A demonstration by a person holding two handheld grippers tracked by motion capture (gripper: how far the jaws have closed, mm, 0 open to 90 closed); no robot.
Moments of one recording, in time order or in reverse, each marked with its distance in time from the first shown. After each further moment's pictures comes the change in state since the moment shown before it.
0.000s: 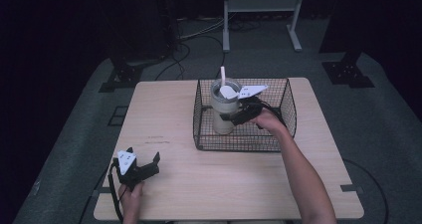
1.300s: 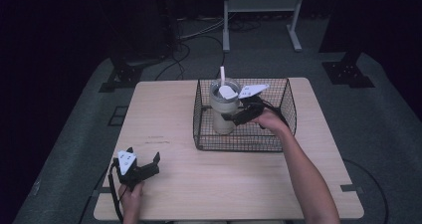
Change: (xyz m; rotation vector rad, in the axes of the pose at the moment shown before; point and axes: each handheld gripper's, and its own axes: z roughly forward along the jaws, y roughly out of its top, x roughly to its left) left arm 0.000 0.000 0.000 -0.001 0.002 0.005; right arm 0.002 0.004 -0.008 0.035 -0.028 -0.015
